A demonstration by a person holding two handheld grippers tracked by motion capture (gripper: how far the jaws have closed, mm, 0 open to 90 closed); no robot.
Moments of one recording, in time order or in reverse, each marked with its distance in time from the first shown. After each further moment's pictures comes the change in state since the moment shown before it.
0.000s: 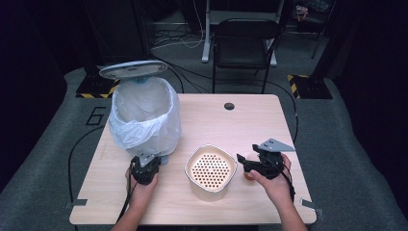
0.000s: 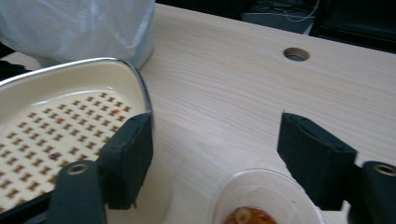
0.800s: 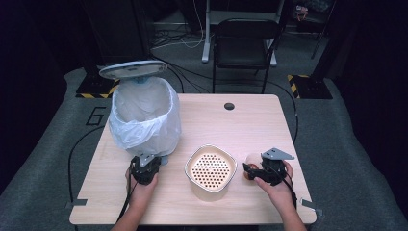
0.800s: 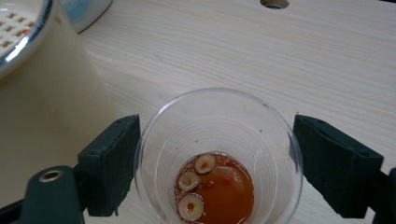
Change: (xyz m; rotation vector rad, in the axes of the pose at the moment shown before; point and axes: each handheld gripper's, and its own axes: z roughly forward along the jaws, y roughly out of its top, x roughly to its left) left arm 0.000 0.000 0.000 0.000 -0.001 0.001; right arm -0.024 -0.049 0.020 0.089 -0.075 0.007
